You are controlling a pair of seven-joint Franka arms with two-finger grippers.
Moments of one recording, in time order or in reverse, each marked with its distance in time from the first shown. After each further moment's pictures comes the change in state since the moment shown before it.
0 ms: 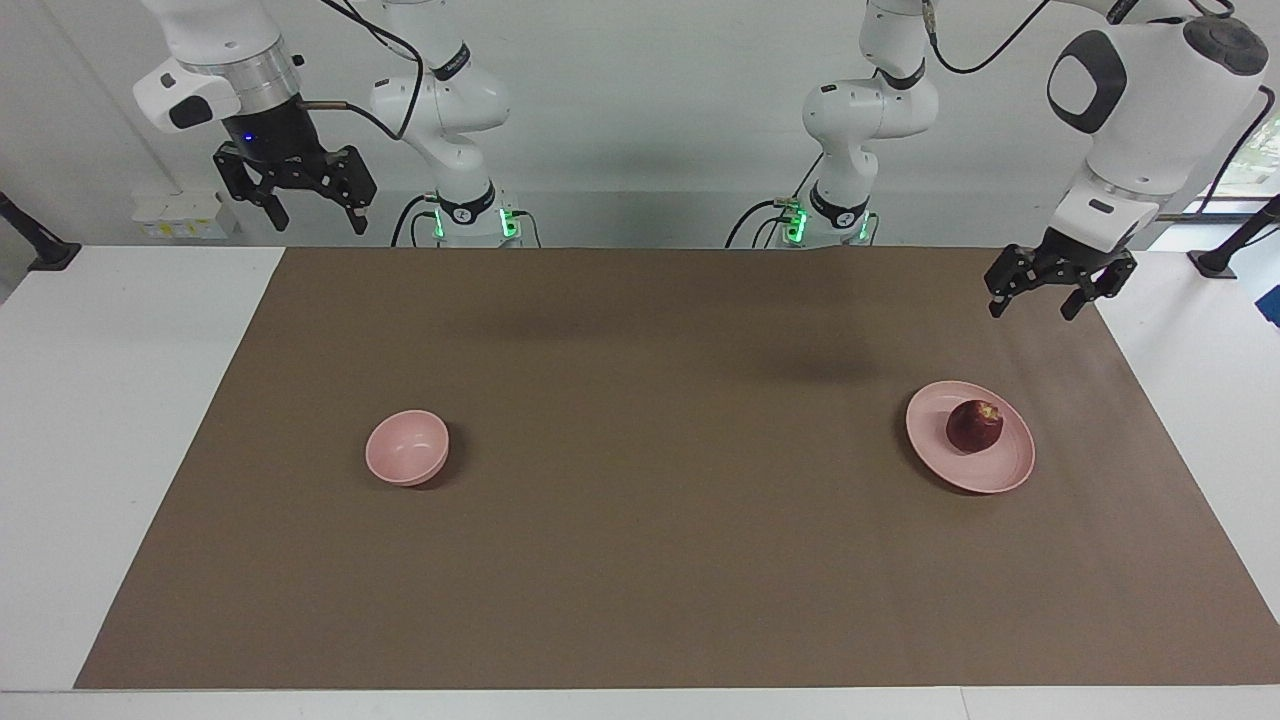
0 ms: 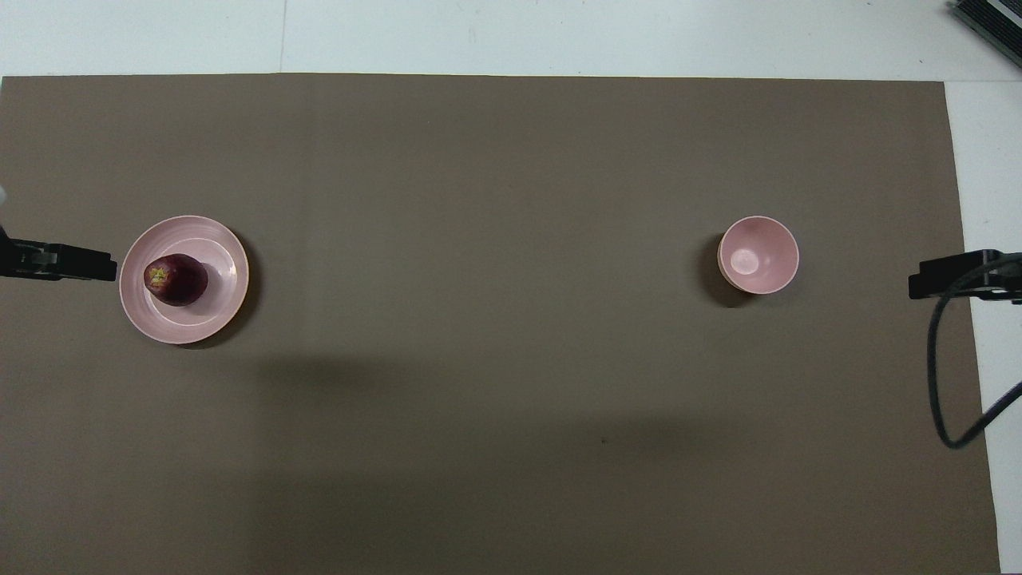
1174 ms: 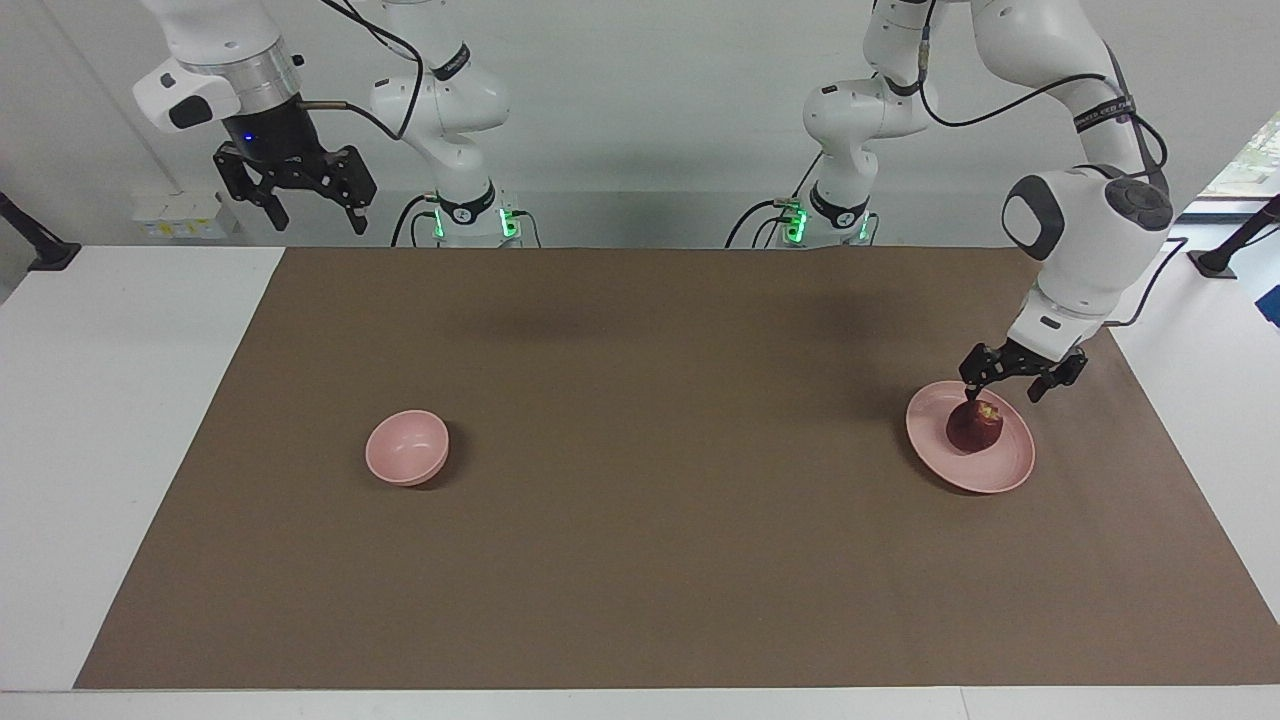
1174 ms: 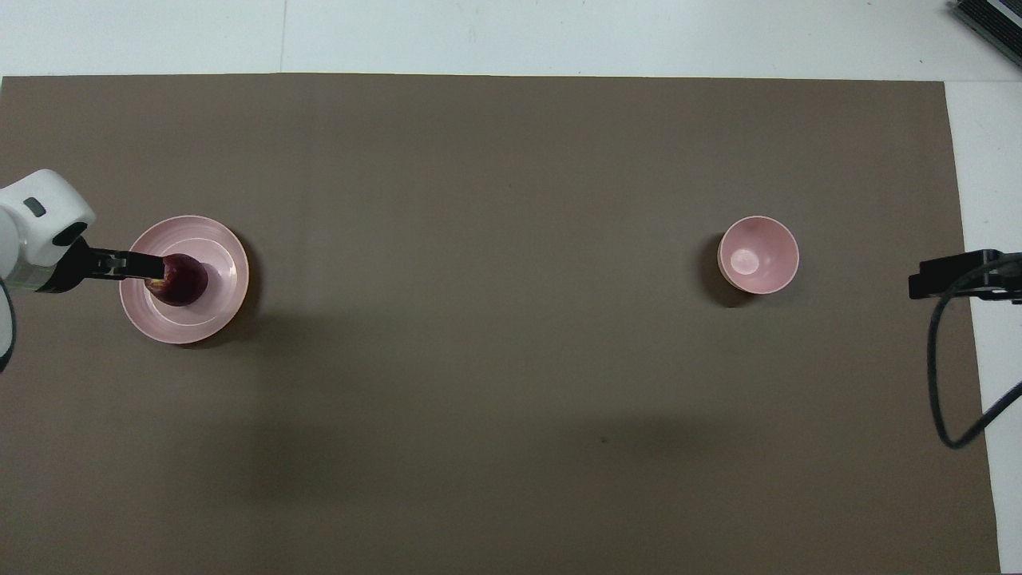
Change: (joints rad) left arm 0.035 0.172 -0.001 -0.225 0.000 0.435 0.010; right arm 0.000 0.000 0.000 0.000 0.000 0.000 0.000
